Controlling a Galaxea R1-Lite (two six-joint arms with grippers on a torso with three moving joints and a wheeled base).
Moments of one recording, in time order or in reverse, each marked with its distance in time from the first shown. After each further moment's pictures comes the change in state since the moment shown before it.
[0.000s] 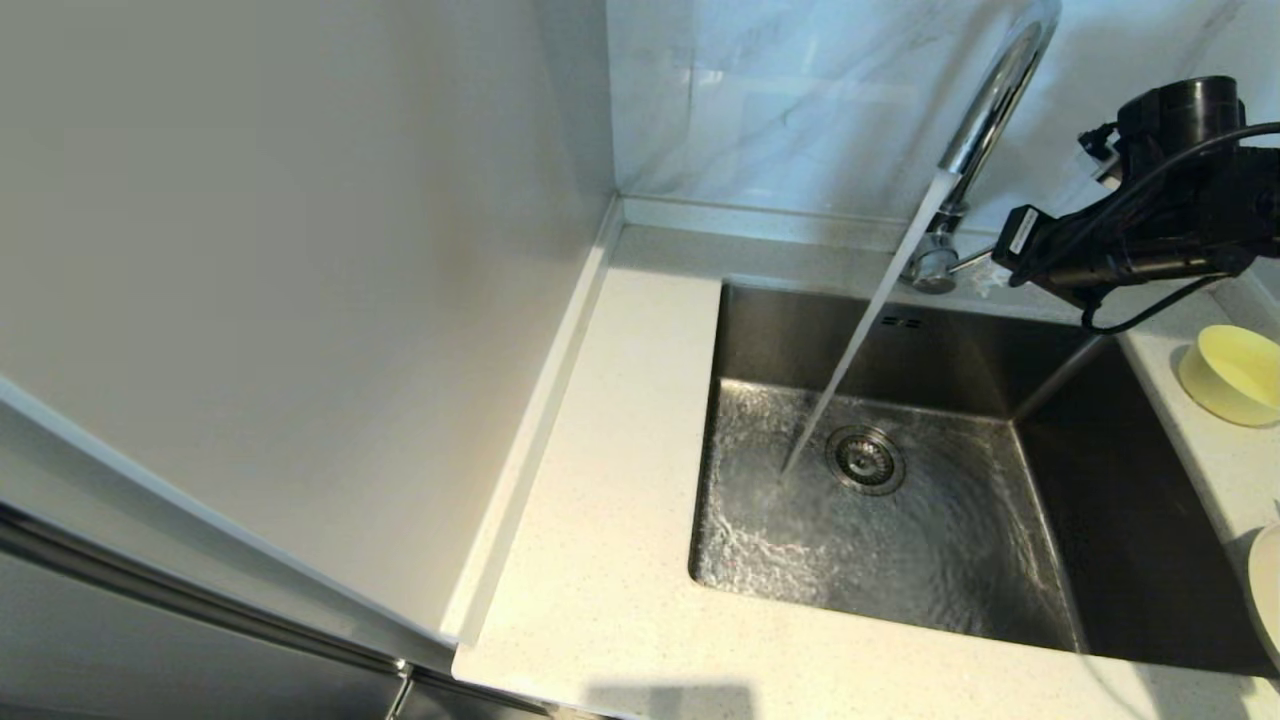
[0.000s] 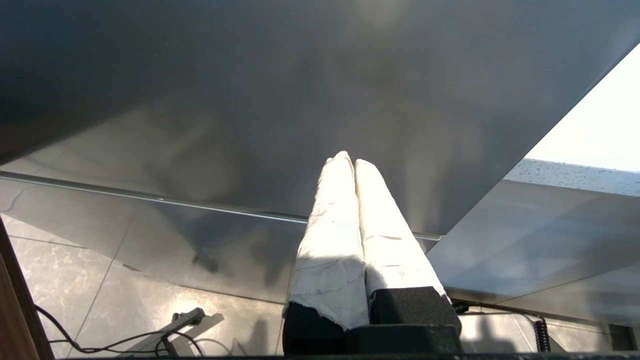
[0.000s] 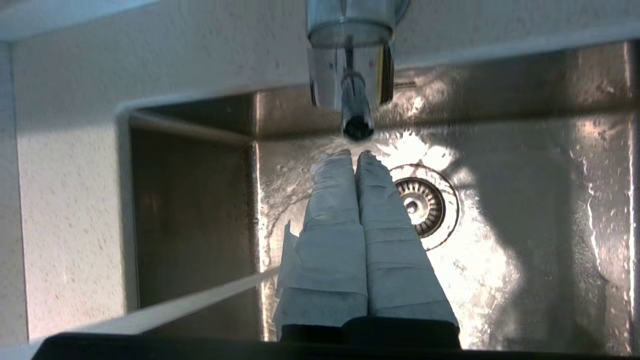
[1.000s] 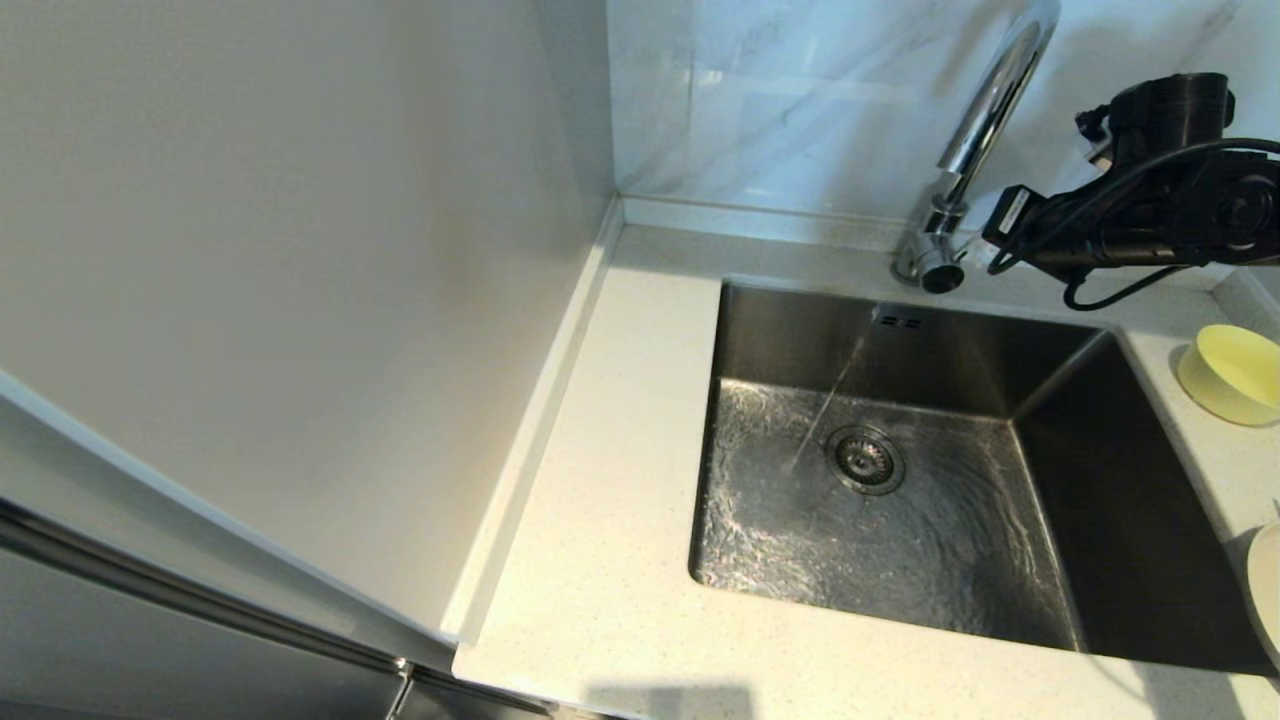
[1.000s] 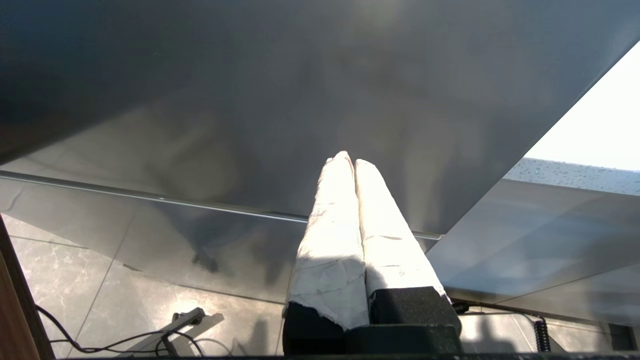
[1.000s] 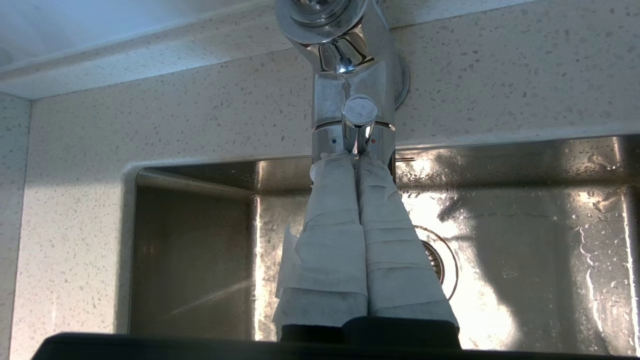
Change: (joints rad) left arm 0.000 0.000 0.000 0.000 0.000 0.000; right arm -0.019 0.072 -0.065 -0.156 -0.023 -0.008
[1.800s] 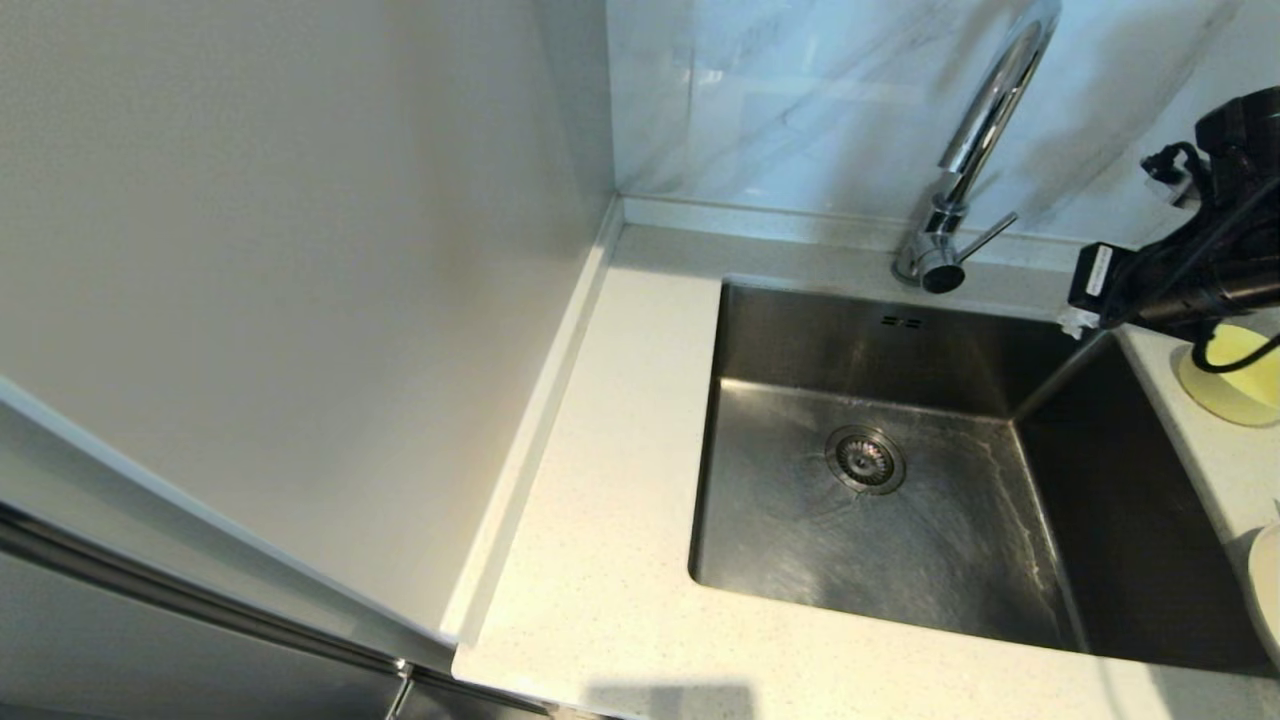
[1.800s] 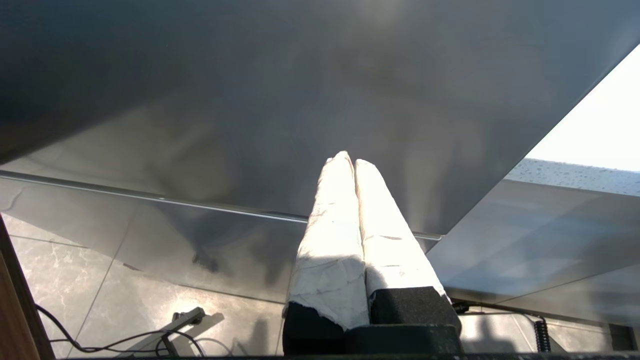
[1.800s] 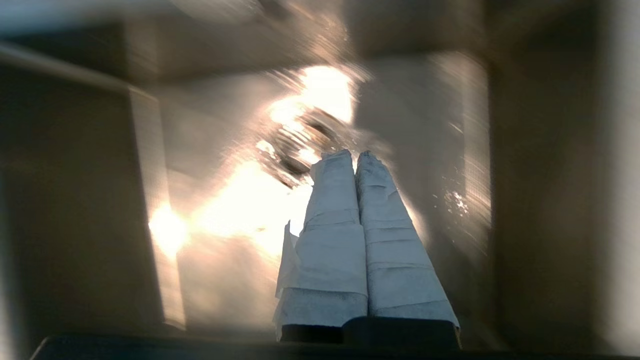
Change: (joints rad) left arm 0.000 0.000 0.000 0.000 0.000 0.000; right arm -0.036 -0.268 0.302 0.265 -0.149 -0.147
